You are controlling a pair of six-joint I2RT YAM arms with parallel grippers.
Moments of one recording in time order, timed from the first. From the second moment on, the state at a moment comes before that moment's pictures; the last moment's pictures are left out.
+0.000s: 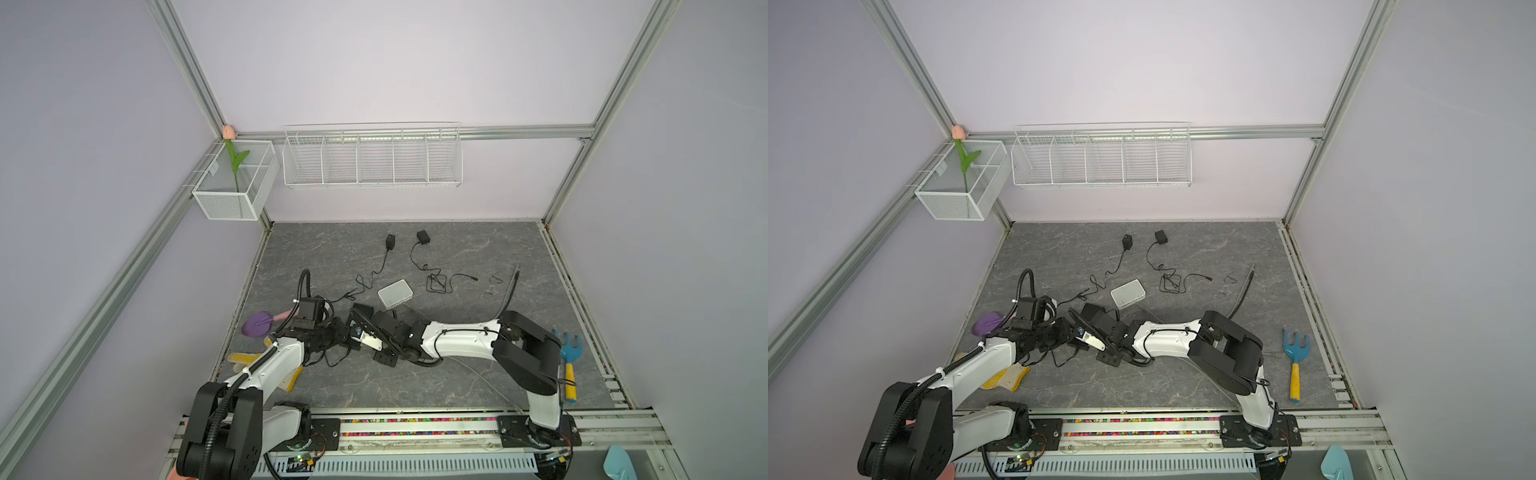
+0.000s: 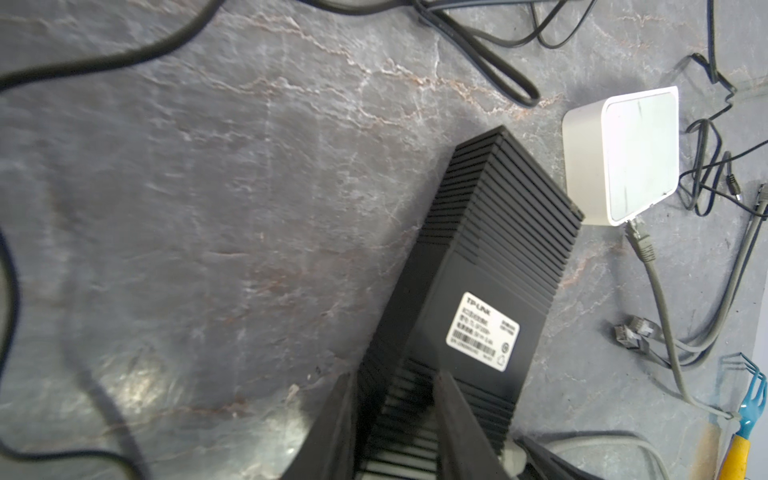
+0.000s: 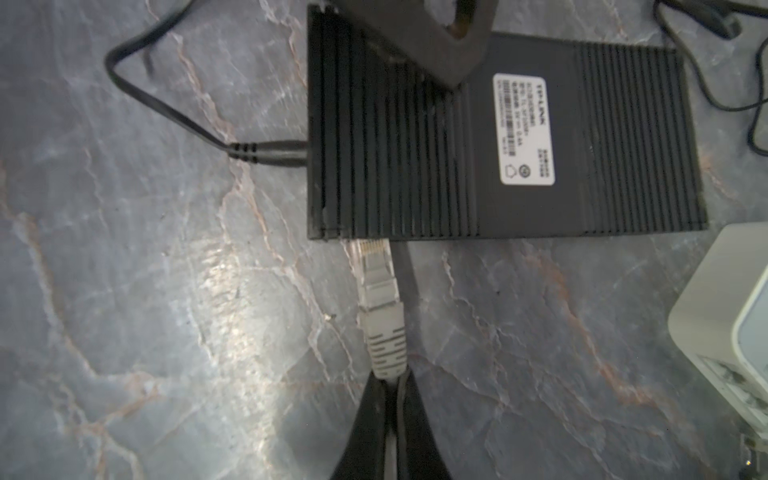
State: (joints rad) left arm -0.22 1.19 0.47 -0.26 0.29 -0.57; right arm 1.15 1.96 1.22 -0.24 0.07 -0.19
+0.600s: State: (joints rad) left arm -0.23 1.16 0.45 -0.27 0.25 -0.57; right arm 1.20 1.96 1.24 -0.27 0.16 -0.19
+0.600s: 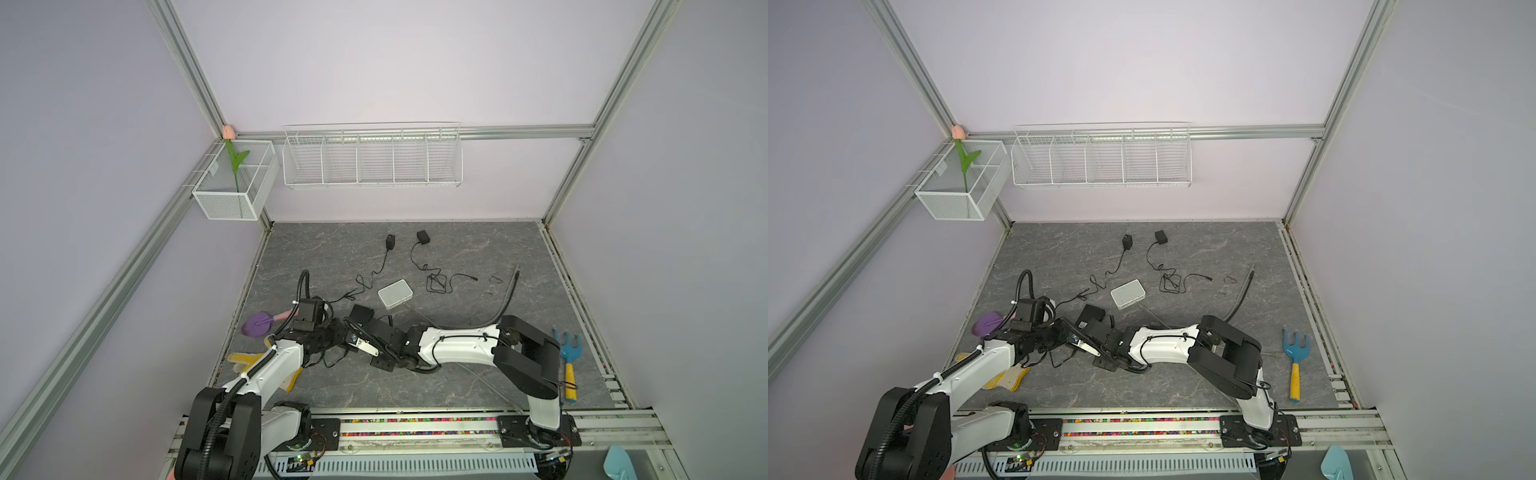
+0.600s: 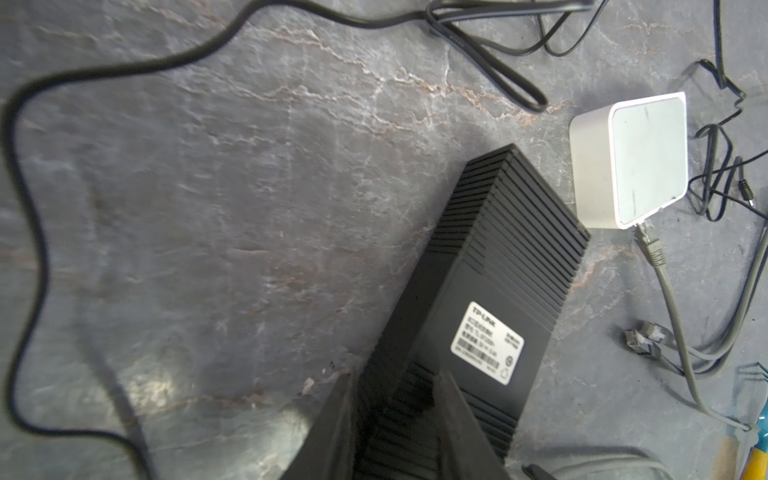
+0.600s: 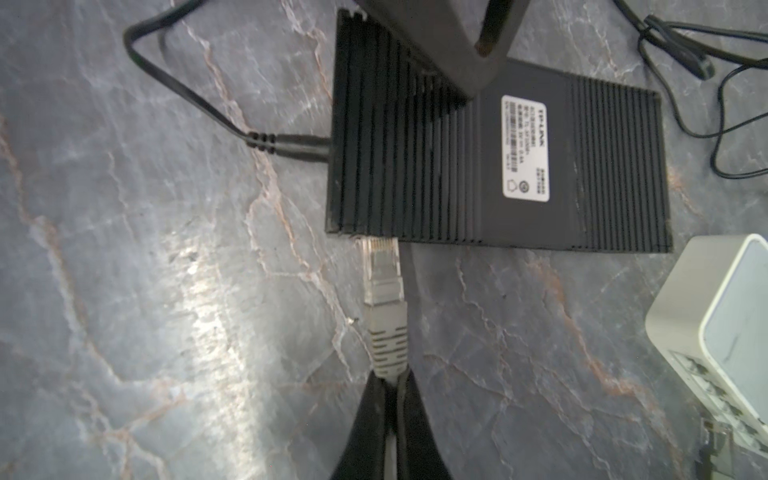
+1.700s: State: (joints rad) left arm -0.24 1.10 0.42 -0.26 0.21 -0.57; right arm 1.25 1.98 1.15 -0.08 0.27 -0.16
